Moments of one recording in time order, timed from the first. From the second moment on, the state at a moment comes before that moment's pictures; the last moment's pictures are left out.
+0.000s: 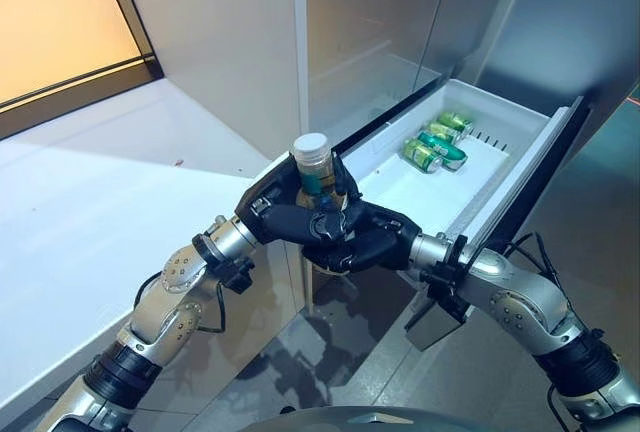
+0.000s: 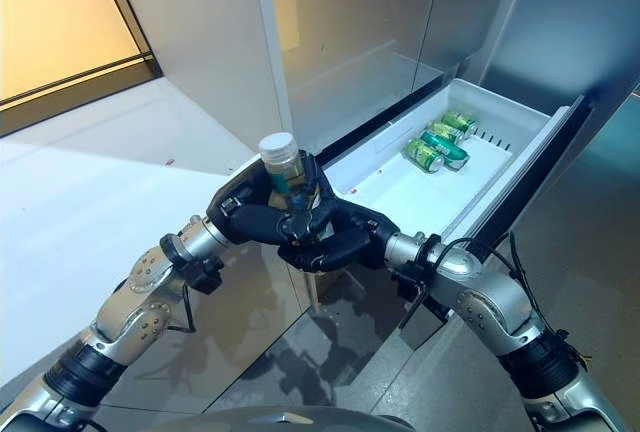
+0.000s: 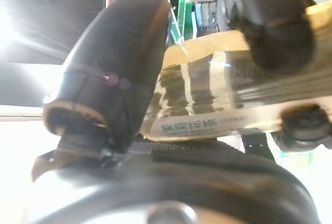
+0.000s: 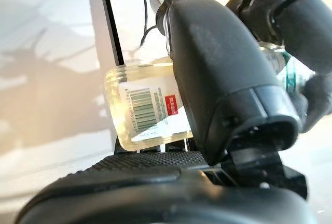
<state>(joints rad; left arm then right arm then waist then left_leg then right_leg) -0.13 0.59 -0.36 -0.23 -0.80 -0.22 -0.37 -0.22 -0.65 0.34 -0.32 0.70 0.41 0.35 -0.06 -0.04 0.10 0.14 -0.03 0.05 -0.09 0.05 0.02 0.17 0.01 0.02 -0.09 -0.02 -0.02</state>
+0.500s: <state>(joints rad) -0.21 0.49 -0.23 -0.25 -0.69 -0.26 -0.25 -0.42 -0.81 0.23 -0.06 0.03 0.28 0.10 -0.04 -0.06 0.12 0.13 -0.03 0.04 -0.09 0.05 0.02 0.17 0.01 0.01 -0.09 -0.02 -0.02</state>
